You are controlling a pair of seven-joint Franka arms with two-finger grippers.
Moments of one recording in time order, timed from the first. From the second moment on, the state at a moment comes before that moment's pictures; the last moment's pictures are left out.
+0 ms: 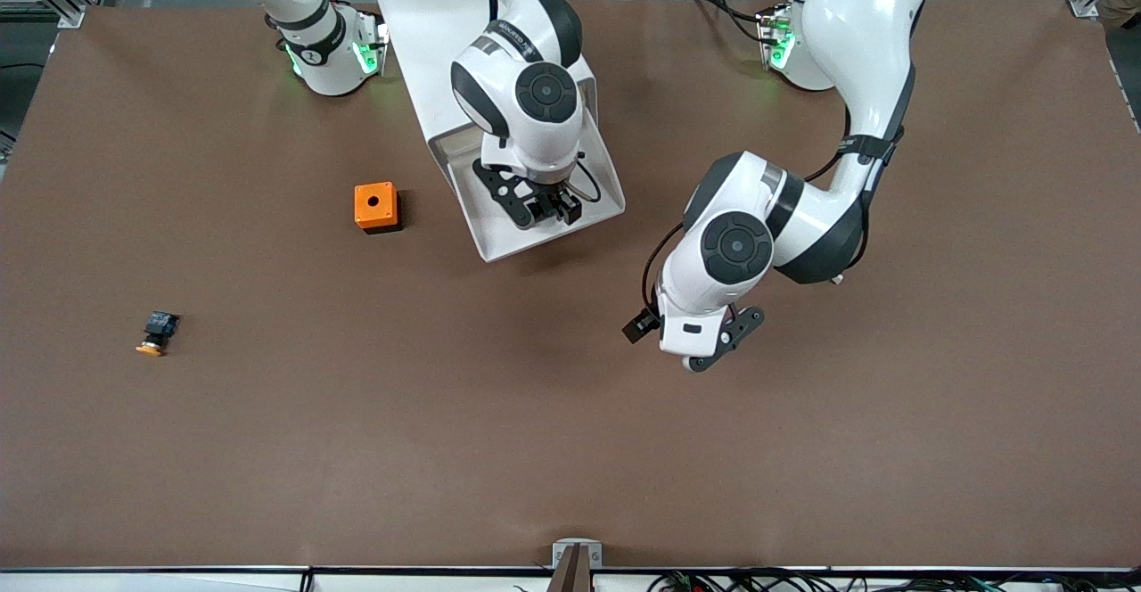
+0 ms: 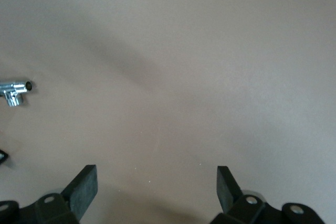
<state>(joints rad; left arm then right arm) -0.46 0.68 -0.10 -1.28 -0.07 1.94 -1.21 0.86 0.45 -0.03 -1.66 0.08 1.97 1.69</state>
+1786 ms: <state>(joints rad) -0.48 0.68 -0.10 -1.33 -0.06 1.94 -1.25 0.81 0.44 -0.06 -1.53 0.08 1.81 1.60</state>
